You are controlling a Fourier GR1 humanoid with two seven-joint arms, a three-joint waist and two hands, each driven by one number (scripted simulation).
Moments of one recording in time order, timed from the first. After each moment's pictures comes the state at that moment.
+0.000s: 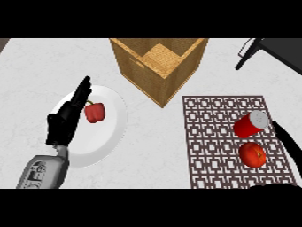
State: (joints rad) left arm -0.20 0.10 -0.03 -1.41 -0.11 0.00 0.02; right arm 0.22 -0.17 -0.20 -1.75 0.40 0.30 0.07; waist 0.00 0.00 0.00
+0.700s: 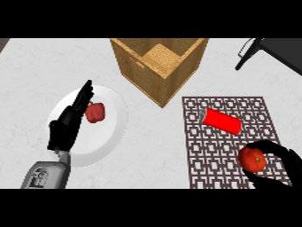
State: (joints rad) left arm -0.16 0.08 -0.04 -1.45 -0.15 0.00 0.02; right arm 0.20 -0.17 -0.15 -1.64 0.52 0.25 -0.06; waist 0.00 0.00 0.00
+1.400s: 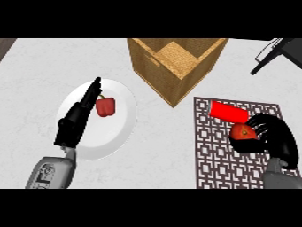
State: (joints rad) left arm -0.20 0.06 -0.07 -1.44 -0.16 -0.03 0.01; right arm -0.07 -0.02 -0.17 -1.57 0.85 0.00 0.53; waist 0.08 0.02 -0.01
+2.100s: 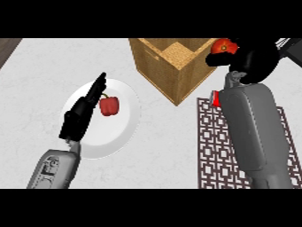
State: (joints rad) left arm -0.25 0.05 -0.07 -1.41 -0.16 -0.03 0.03; right arm -0.79 0.00 -0.14 -1.27 1.29 -0.31 1.08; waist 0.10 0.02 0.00
